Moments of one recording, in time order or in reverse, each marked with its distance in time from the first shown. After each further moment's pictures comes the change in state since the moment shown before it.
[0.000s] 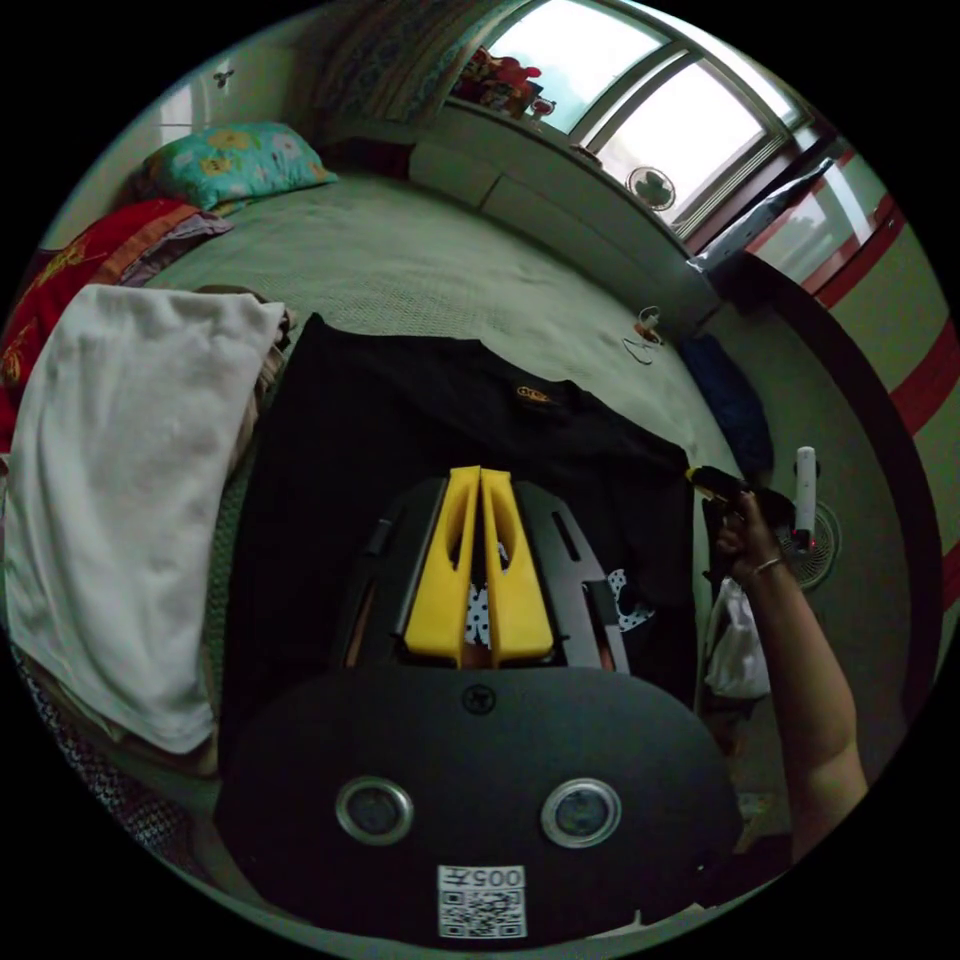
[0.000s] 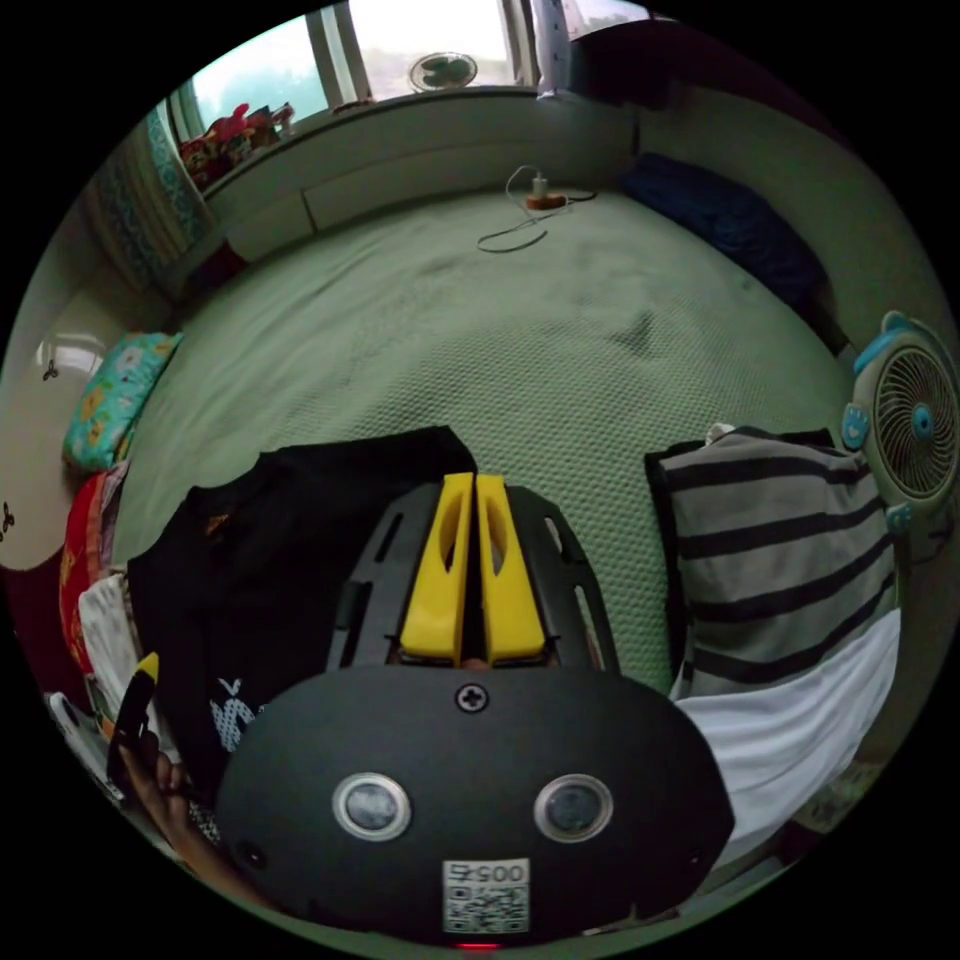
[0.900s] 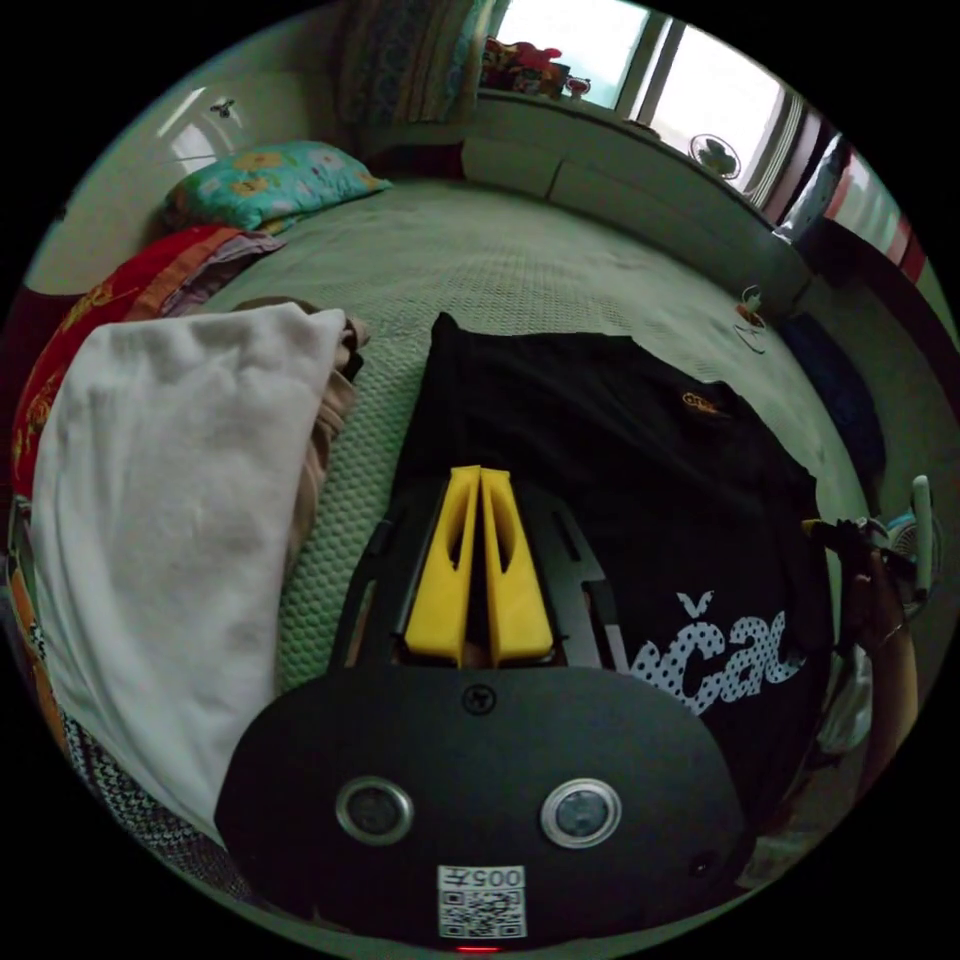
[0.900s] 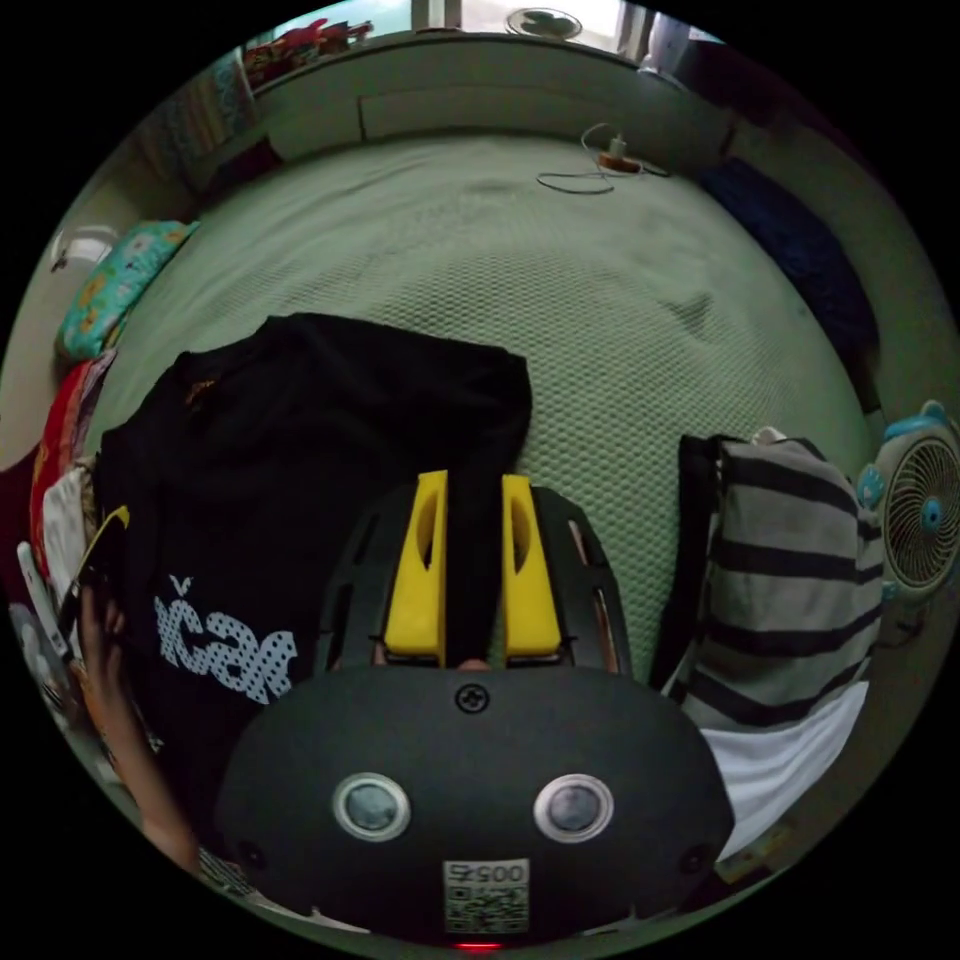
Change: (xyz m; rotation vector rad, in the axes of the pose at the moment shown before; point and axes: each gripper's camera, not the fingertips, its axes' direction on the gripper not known) left arm -0.048 0.044 -0.103 -0.011 -0.315 0.022; right arm 0.000 0.126 -0.054 -0.188 0.045 -0.213
